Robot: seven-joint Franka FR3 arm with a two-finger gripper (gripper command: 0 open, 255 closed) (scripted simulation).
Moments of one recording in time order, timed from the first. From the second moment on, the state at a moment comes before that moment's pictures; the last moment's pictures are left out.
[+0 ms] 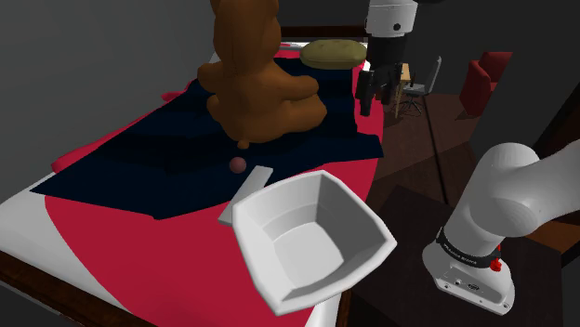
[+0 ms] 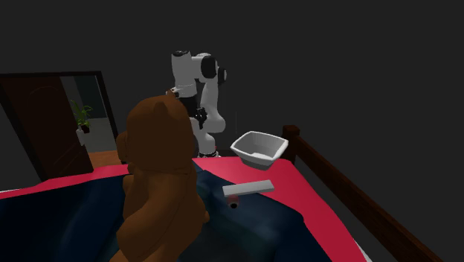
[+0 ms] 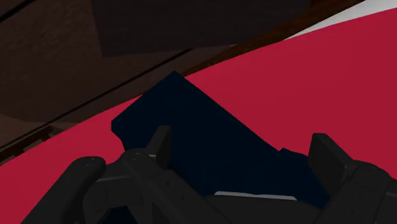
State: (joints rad) arm 0.02 -0.78 0.01 -2.32 0.06 1.51 0.16
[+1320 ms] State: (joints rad) arm 0.07 -0.23 0.22 -2.08 0.10 1.90 0.39
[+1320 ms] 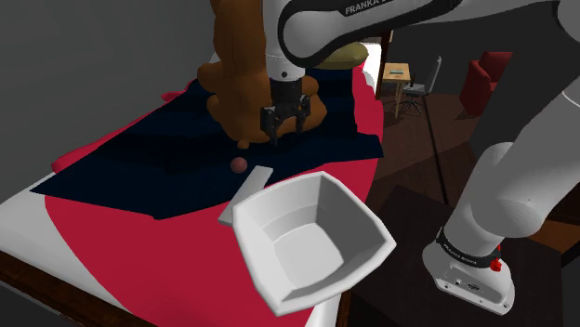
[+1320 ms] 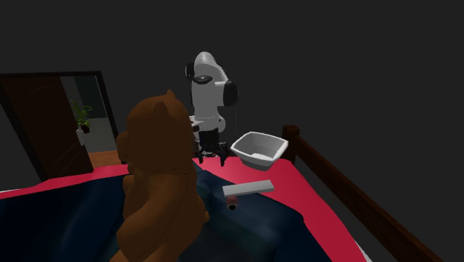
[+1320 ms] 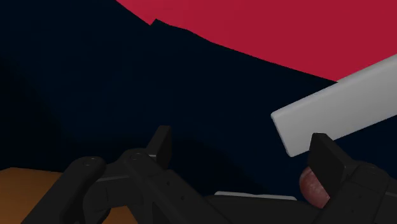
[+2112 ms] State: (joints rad) arm 0.13 0.21 0.30 -1.69 -0.03 1.97 0.57
